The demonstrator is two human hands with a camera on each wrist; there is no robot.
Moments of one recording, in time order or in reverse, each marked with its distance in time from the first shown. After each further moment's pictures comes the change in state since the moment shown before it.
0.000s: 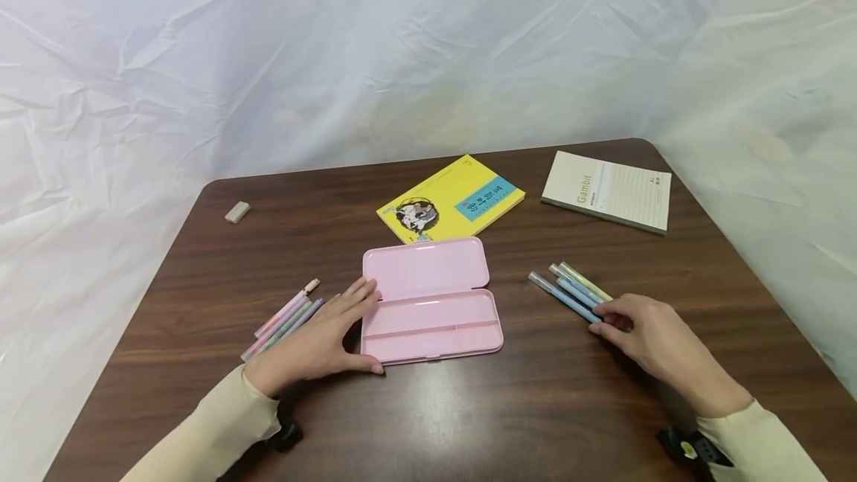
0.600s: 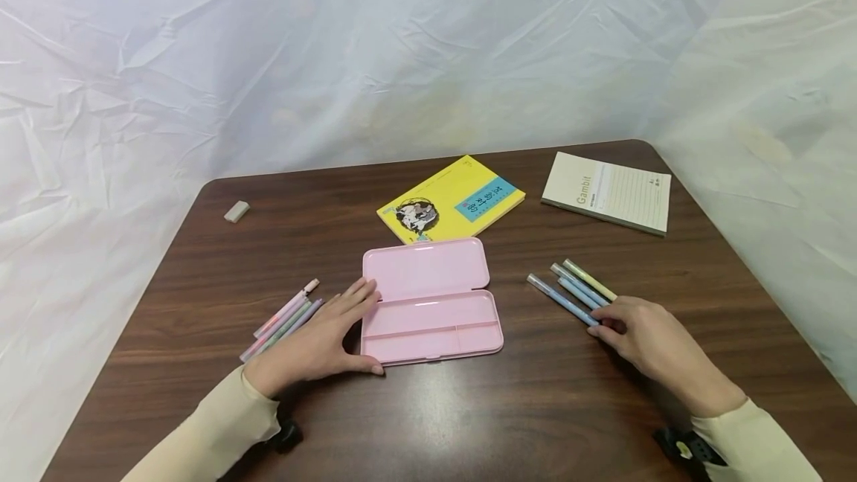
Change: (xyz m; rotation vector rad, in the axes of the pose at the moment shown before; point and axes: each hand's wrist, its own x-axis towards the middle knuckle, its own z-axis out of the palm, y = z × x) left_hand 0.000 -0.002 0.002 0.002 0.000 -0.012; right_hand 0.002 -0.002 0.003 -0.056 0.012 -0.079
